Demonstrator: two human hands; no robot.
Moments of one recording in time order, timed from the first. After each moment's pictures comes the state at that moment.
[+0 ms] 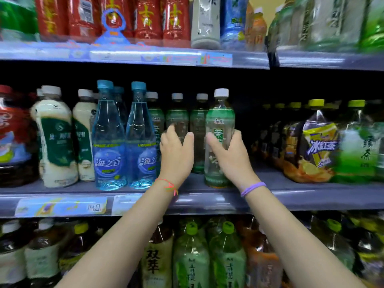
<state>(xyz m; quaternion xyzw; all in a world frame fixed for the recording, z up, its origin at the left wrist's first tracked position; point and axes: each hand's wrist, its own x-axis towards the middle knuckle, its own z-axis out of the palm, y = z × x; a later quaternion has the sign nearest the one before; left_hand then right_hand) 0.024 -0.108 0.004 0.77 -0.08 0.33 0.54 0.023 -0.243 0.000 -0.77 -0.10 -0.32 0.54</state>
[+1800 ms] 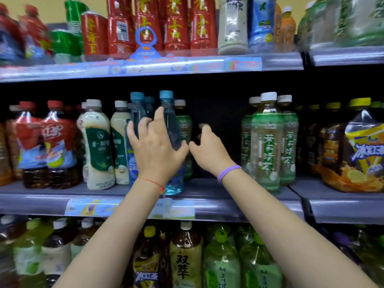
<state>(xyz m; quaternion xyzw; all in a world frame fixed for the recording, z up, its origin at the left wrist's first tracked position) 0.018 -0.019 0.013 0.77 0.01 0.64 0.05 0.036 -0.152 0.031 -0.86 -0.20 -0.26 0.40</state>
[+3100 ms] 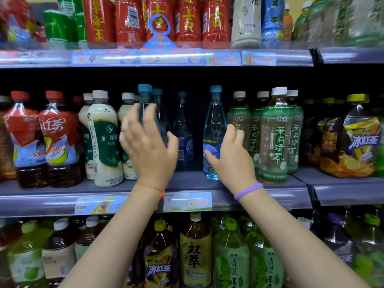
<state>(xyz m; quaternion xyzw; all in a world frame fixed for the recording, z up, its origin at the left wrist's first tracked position) 0.008 0.023 0.004 0.72 -0.01 0.66 0.20 0.010 -0.146 -0.009 -0.89 -0.03 -0.44 0.15</state>
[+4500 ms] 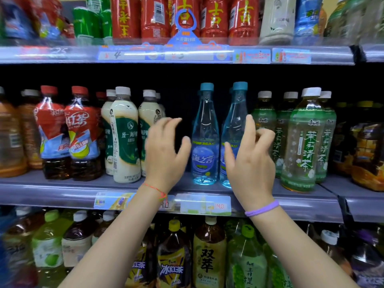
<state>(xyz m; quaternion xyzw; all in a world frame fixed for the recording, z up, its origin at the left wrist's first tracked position) 0.017 0.050 -0.007 0.76 -0.14 0.56 0.28 -0.007 -0.126 -0.017 -0.78 -0.05 -0.61 0.16</state>
